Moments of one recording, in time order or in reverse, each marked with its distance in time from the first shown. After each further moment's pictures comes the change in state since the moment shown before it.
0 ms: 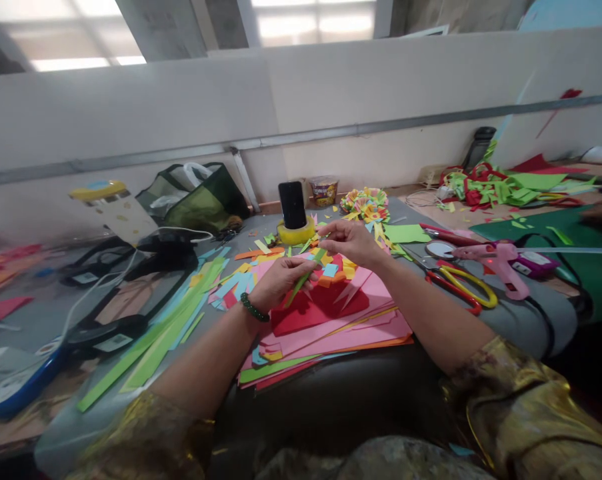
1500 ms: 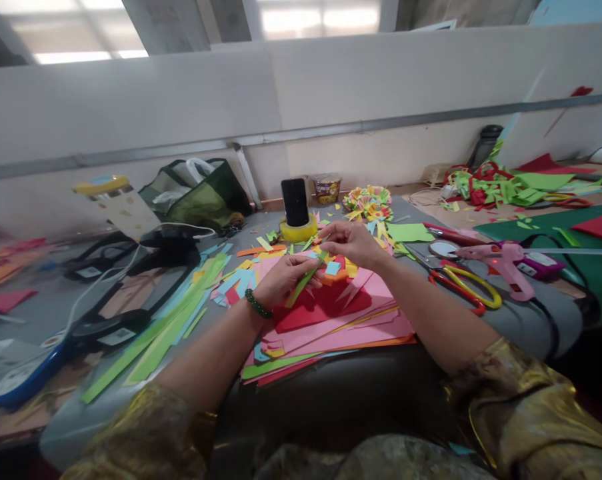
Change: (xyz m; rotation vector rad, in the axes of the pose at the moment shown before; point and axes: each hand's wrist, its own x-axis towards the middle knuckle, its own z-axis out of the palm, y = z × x) left_hand 0.005 -0.009 -0.003 -0.075 -0.066 0.008; right_hand -0.002 -0.001 0.005 -0.006 -0.060 -0.010
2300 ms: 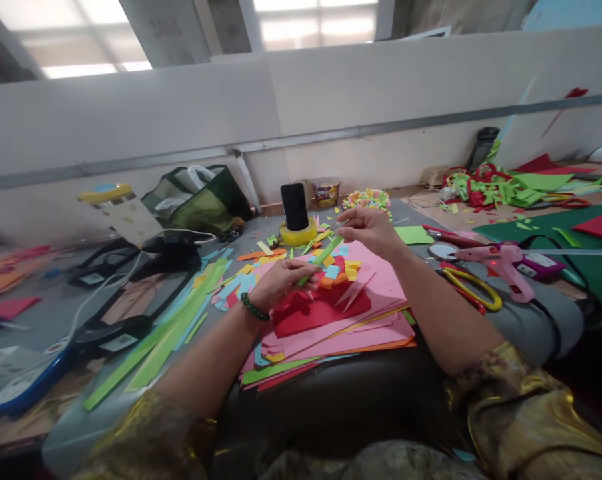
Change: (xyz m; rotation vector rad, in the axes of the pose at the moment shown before) left_hand -0.003 0.009 -0.001 0.002 0.075 -0.109; right_hand 0.005 -0.010 -0.030 0.051 0.159 0.006
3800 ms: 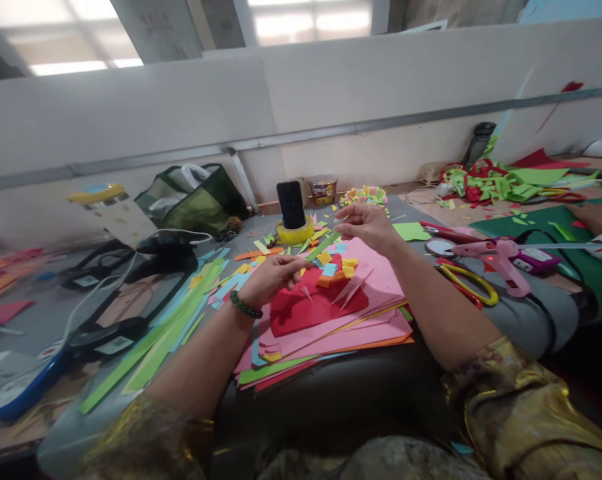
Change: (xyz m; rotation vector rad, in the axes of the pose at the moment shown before) left_hand 0.006 -0.001 -0.019 0.120 -0.004 0.098; right_hand 0.004 0.006 -0.008 0.026 0.007 0.063
